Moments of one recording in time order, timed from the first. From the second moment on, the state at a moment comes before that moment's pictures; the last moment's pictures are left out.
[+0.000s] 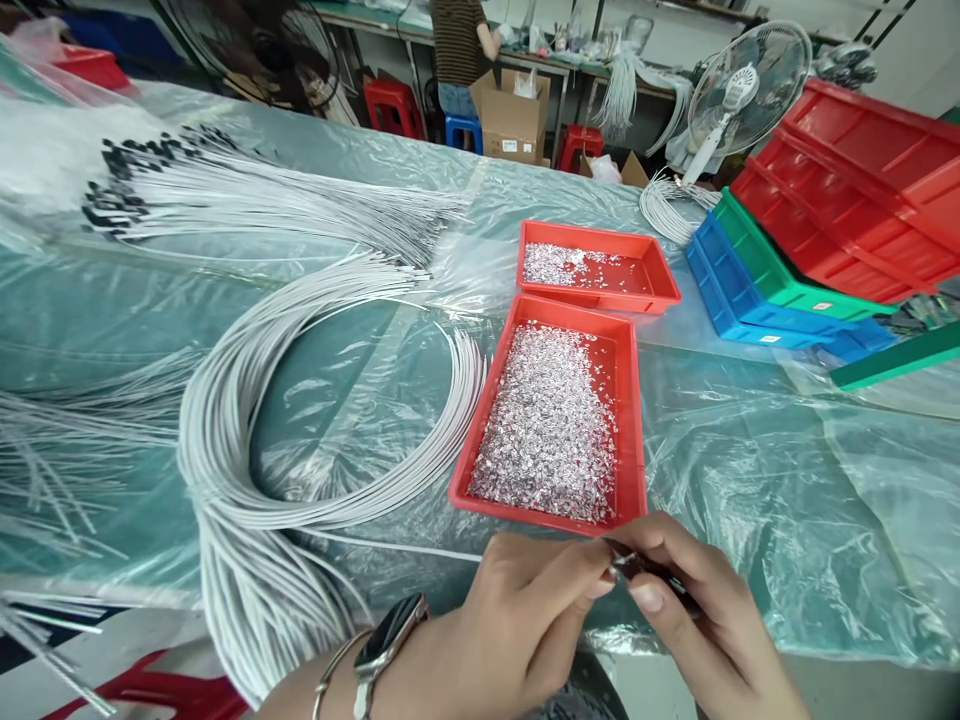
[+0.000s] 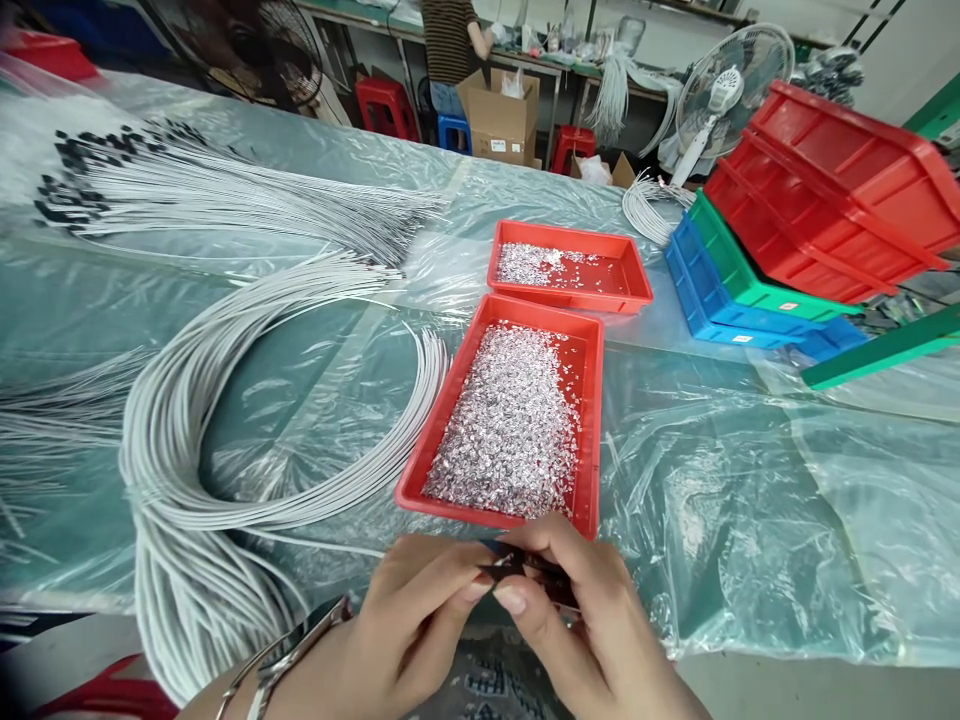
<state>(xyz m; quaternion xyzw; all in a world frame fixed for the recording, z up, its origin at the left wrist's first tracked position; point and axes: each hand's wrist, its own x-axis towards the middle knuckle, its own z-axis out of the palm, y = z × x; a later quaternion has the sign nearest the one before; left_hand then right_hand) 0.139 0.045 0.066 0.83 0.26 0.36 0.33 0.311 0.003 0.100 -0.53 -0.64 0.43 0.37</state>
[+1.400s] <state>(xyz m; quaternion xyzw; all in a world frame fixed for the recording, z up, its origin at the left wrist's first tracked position) 0.132 0.049 0.074 0.73 0.26 0.29 0.56 0.316 0.020 0.083 -0.44 -0.48 0.64 0.41</state>
